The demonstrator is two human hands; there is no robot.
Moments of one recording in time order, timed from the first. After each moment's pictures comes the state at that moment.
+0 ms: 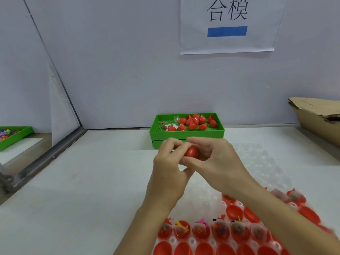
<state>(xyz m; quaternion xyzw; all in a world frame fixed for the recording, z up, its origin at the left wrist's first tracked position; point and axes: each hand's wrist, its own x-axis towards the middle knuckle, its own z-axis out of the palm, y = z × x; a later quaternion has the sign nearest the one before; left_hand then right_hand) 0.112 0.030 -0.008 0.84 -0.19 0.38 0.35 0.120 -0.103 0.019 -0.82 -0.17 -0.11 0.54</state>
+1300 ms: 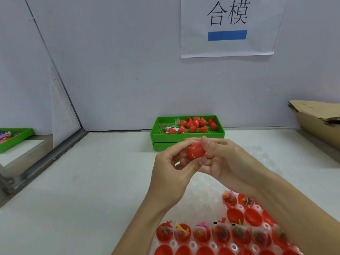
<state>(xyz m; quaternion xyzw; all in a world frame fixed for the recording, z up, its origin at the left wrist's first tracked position) 0.103 0.028 0.008 0.70 -0.20 0.18 0.66 0.128 -0.123 0.033 -0.51 -0.18 0.20 0.82</state>
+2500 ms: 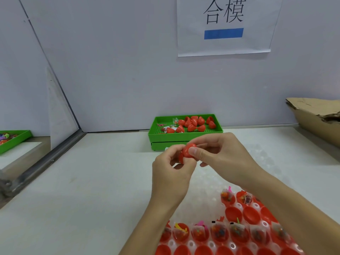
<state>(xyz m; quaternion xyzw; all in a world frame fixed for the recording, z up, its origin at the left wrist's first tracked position) 0.110 0.017 -0.009 0.73 -0.09 0.22 0.64 0.134 -0.125 0.026 -0.78 -0.20 -0.05 0.59</state>
